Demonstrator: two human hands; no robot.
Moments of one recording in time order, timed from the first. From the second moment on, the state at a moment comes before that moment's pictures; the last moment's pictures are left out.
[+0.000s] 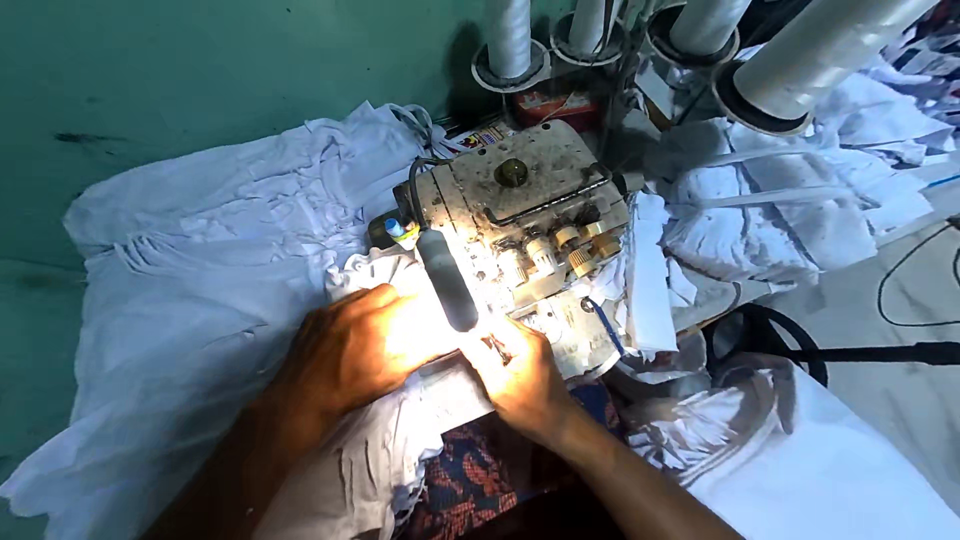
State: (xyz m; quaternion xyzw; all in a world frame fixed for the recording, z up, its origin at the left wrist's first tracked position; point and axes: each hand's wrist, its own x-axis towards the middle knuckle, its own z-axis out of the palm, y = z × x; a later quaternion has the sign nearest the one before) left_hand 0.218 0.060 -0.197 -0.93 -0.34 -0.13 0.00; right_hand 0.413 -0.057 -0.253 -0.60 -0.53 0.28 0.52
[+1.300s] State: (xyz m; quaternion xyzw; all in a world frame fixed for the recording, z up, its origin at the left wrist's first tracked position) left_hand 0.084 -0.060 -0.094 -0.94 -0.28 -0.19 -0.03; right_hand 0.404 -0.083 -0.163 -0.36 -0.89 0.17 0.23
